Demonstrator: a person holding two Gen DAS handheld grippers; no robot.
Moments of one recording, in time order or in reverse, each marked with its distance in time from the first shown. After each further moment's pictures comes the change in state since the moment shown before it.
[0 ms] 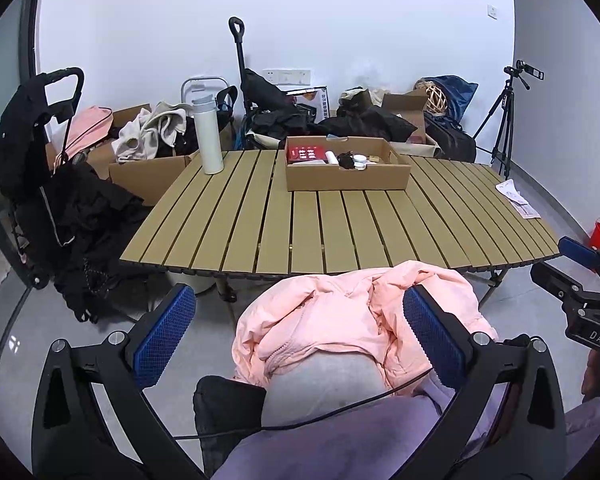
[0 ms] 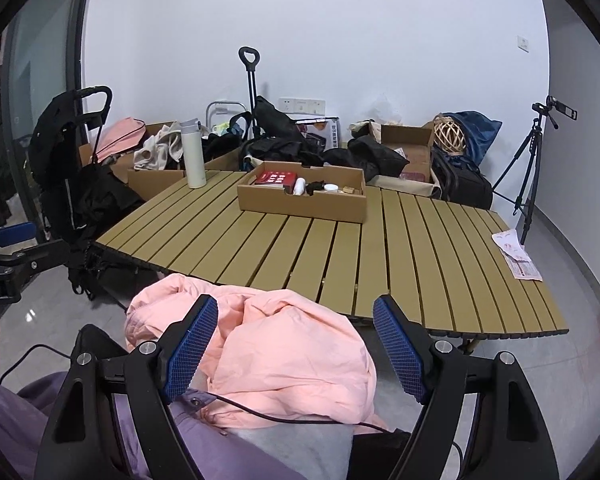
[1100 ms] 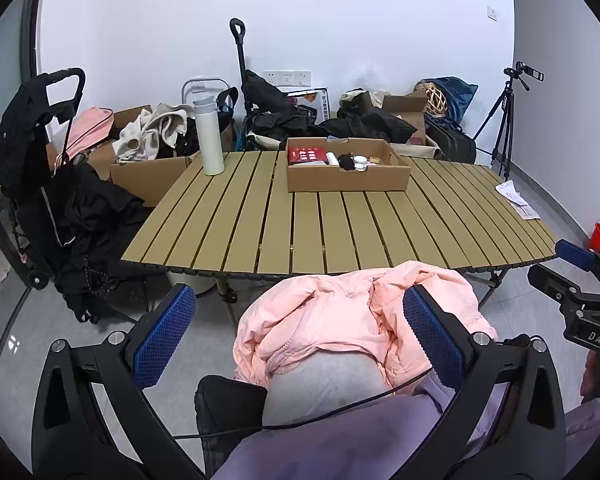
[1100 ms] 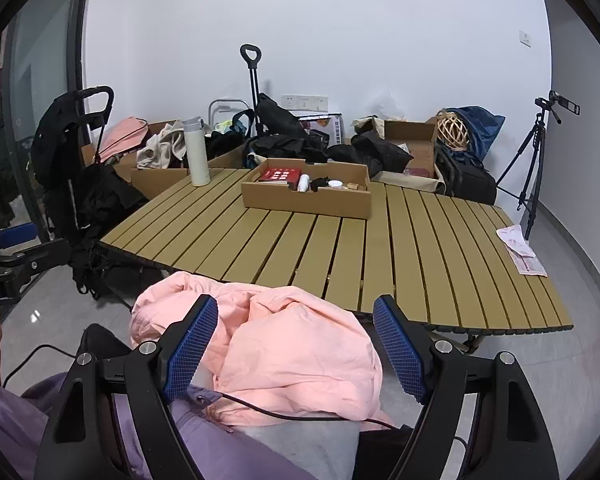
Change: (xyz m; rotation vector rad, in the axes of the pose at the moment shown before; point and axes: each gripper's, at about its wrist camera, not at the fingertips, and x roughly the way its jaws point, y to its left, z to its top) left arm -0.004 0.001 0.000 0.001 -0.006 0.000; right arm 0.001 0.004 -0.002 0.008 0.011 0.016
